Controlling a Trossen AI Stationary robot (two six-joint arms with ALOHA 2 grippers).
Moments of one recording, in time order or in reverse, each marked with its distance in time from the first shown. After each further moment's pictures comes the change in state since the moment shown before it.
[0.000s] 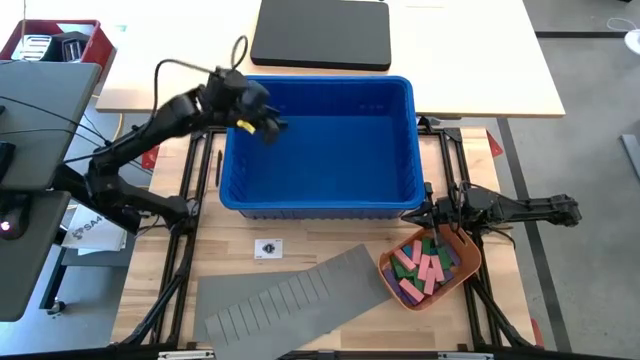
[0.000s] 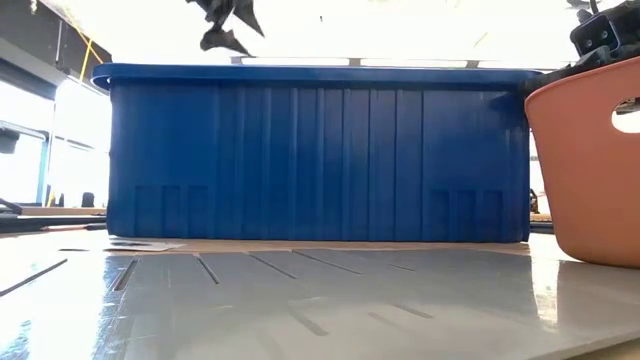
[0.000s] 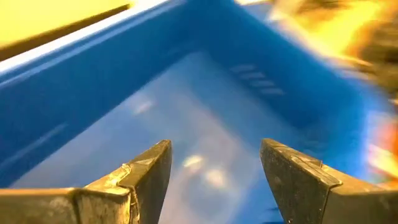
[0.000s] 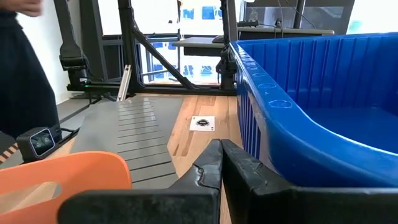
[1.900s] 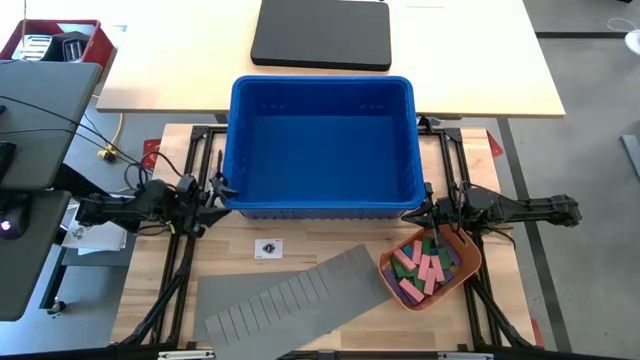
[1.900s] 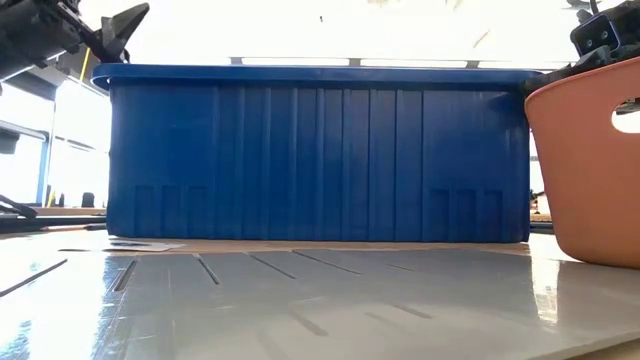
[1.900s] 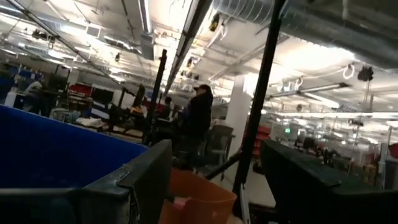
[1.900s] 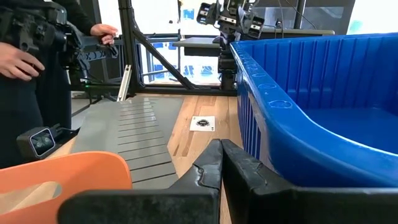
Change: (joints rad) left arm -0.609 -1.316 -1.483 1.169 0.016 -0.070; right arm 0.000 0.000 0.000 0.000 -0.002 -0.001
